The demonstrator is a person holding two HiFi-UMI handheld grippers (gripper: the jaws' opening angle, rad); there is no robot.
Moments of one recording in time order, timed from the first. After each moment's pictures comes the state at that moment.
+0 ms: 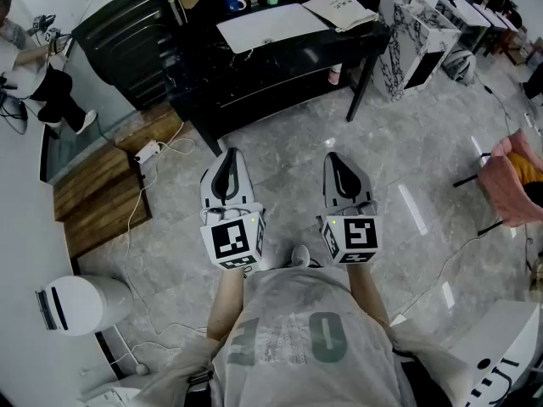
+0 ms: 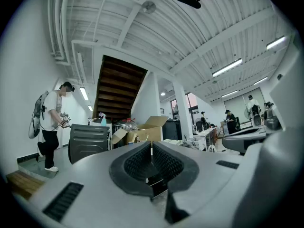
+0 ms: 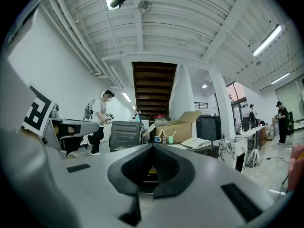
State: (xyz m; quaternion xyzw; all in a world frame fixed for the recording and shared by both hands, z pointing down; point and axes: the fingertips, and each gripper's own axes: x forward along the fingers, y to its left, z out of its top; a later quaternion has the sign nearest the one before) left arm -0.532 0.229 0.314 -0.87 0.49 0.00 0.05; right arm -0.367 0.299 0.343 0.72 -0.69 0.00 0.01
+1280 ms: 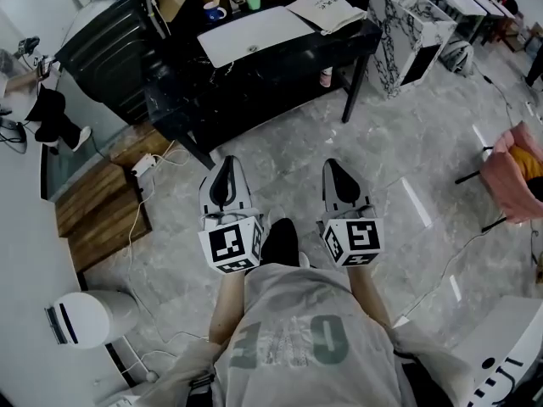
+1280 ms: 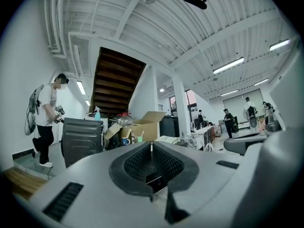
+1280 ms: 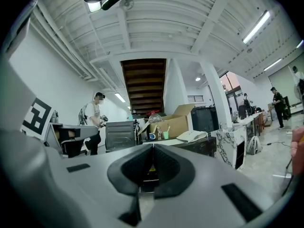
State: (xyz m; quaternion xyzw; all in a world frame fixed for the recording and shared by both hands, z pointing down) left arm -0.465 0.185 0.329 -0.87 0.49 -0.01 0.02; right arm -0.297 0.264 0.363 0.72 -0.69 0.05 -0.02
